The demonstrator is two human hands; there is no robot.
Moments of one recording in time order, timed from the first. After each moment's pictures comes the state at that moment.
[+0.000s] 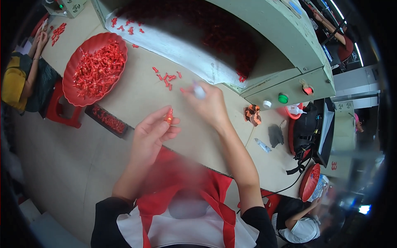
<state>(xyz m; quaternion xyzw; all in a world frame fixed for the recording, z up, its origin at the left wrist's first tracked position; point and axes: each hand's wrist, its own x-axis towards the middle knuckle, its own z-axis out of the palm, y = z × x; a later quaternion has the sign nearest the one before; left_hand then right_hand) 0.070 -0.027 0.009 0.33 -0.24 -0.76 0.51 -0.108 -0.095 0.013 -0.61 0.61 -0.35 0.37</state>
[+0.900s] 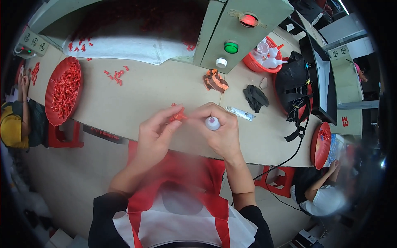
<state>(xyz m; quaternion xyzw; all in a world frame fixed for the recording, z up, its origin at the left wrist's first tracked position) -0.042 0.009 0.026 0.35 -0.55 -0.65 0.39 -0.203 0.047 0.043 -0.52 0.58 -0.51 0.36</state>
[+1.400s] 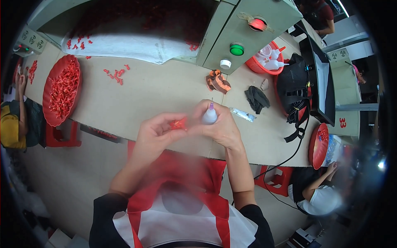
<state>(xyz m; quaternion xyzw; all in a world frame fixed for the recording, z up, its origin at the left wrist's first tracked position) -0.027 0.000 0.020 0.31 -0.48 -0.74 0.35 -0.211 0.032 0.031 -0.40 0.54 -0.47 0.57</state>
